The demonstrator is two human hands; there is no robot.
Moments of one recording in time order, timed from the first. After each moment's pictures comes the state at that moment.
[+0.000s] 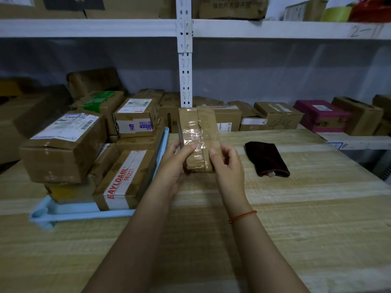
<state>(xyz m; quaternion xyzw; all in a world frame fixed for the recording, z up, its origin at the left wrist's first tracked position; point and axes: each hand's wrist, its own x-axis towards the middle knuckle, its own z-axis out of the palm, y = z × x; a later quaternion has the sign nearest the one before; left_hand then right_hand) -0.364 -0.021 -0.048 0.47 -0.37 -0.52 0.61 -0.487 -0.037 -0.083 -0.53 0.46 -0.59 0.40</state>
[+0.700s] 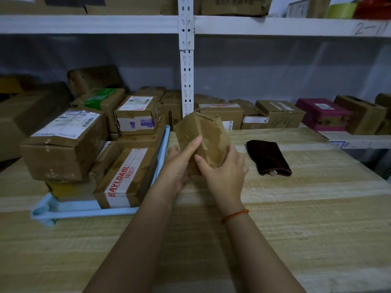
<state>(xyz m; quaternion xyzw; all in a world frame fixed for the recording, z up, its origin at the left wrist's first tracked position) -0.369 -0.021 -0.044 0.51 -0.32 -0.55 0.58 -0.476 -0.033 -0.088 -0.59 0.61 -0.50 0.17</state>
